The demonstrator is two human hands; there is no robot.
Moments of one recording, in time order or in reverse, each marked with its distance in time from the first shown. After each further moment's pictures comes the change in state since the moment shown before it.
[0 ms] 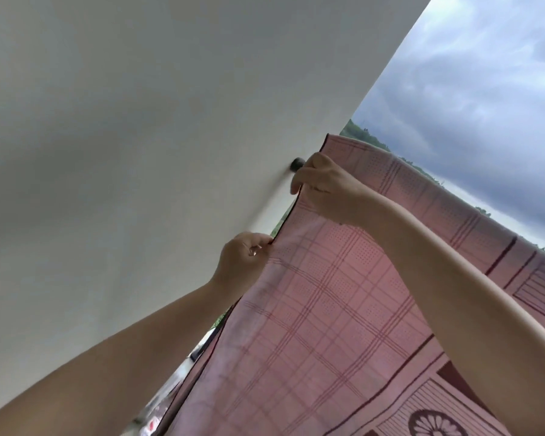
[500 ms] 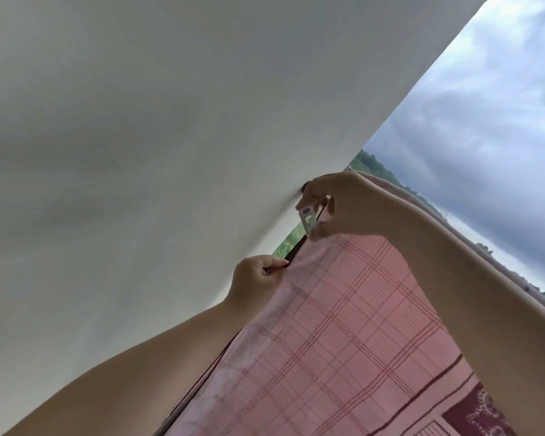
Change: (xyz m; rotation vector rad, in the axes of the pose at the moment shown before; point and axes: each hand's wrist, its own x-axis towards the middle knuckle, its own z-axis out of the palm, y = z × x) left_hand -0.002 0.002 0.000 -0.105 0.069 -0.101; right_hand 0.010 -0.033 -0.029 -0.119 -0.139 -0.141
